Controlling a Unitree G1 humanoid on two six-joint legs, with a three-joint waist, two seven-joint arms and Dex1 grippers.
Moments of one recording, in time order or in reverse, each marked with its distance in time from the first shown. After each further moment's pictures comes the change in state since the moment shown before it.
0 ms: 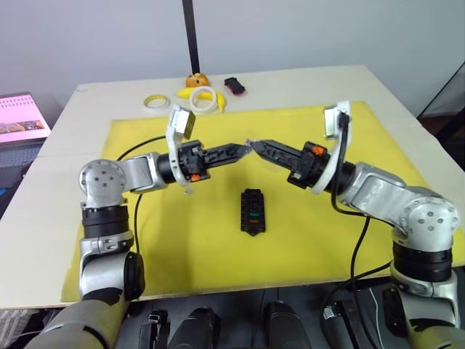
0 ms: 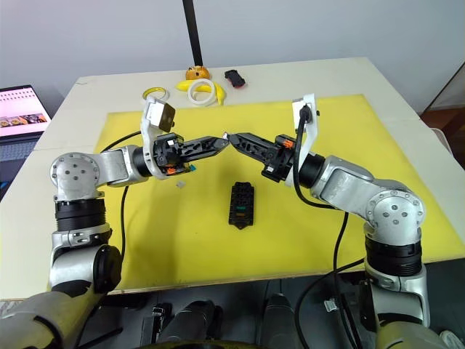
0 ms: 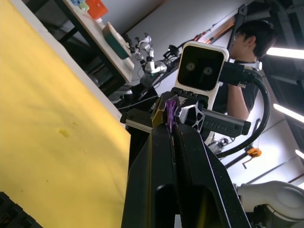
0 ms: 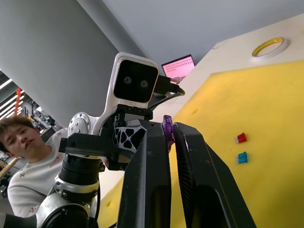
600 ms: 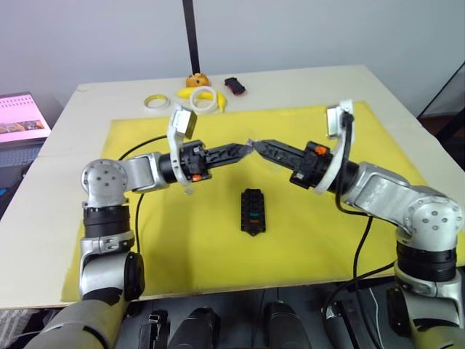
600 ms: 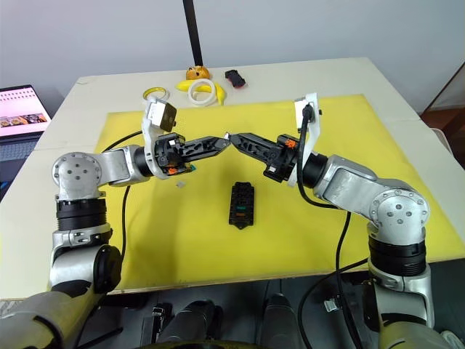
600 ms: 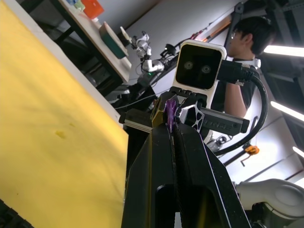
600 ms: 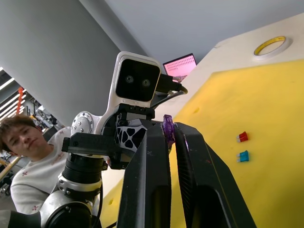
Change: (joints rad) left arm -0.003 0.002 -0.021 0.001 0.002 -0.020 -0.024; right arm 0.000 -0.026 -0.001 0.002 0.042 -0.003 -0.002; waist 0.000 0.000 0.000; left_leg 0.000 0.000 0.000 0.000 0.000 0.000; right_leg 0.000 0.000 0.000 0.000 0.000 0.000
